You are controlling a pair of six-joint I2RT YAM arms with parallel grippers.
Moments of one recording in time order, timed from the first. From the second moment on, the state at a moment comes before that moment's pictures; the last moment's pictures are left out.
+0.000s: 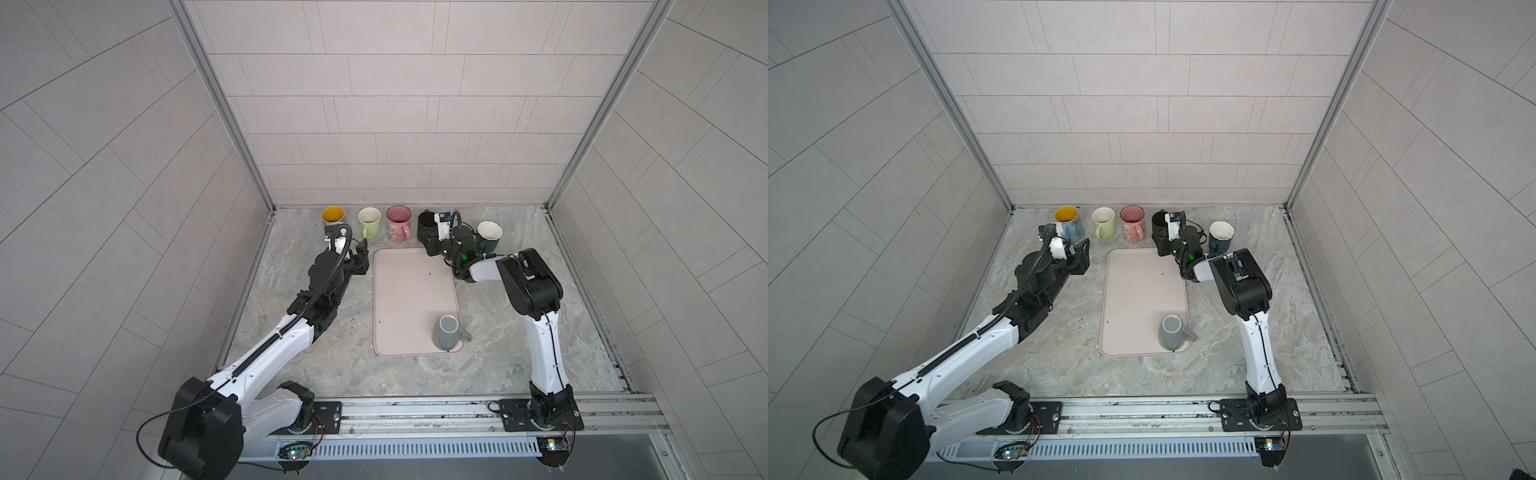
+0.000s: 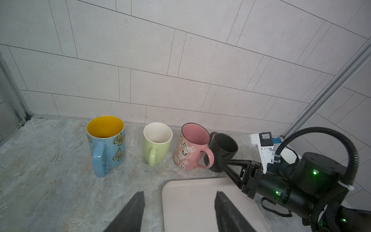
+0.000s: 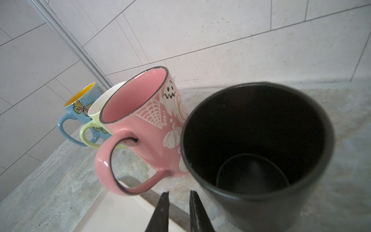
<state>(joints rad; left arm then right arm) -0.43 1.10 0.68 0.27 -0.23 -0.28 0.32 2.21 1.25 0.71 -0.32 0.36</state>
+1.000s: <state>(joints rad) -0.37 1.12 0.90 -0.17 -0.14 -0.36 0.32 1.24 1.39 -0.98 -0.22 0.32</state>
